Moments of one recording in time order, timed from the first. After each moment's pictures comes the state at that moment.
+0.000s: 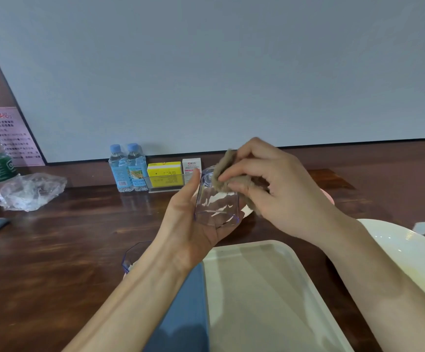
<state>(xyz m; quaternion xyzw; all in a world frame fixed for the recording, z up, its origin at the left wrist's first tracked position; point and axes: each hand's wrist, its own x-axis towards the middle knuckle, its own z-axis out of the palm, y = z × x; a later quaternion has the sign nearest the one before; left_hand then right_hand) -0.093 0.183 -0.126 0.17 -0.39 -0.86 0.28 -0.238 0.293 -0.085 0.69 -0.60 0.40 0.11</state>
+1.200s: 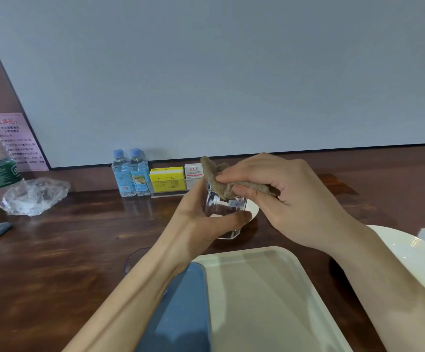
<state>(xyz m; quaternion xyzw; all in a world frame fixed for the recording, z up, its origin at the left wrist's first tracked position) -0.085 0.189 -0.120 0.17 -0.73 -0.57 0.34 -0.238 0.304 -0.077 0.71 -0.57 0.42 0.09</state>
